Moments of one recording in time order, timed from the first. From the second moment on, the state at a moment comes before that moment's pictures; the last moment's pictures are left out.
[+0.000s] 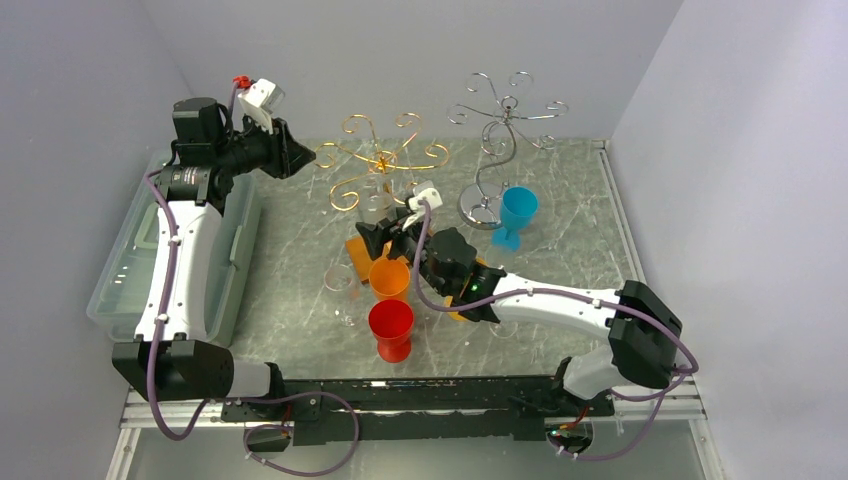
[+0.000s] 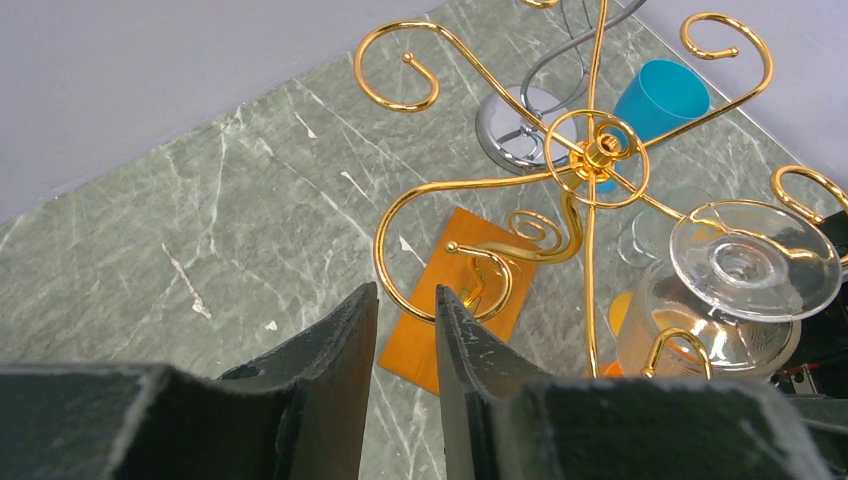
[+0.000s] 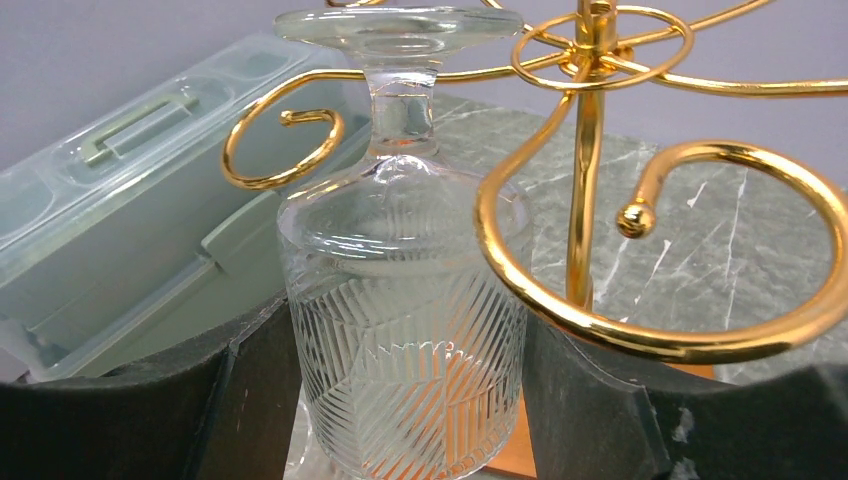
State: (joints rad) left arm 0.04 1.35 1.56 -0.59 0.74 0.12; right arm 1.07 1.45 0.94 0.59 0.38 0.20
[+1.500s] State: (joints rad) left arm 0.02 1.35 1.56 -0.64 0.80 0.17; right arm 1.04 1.67 1.04 0.74 0.27 0.15
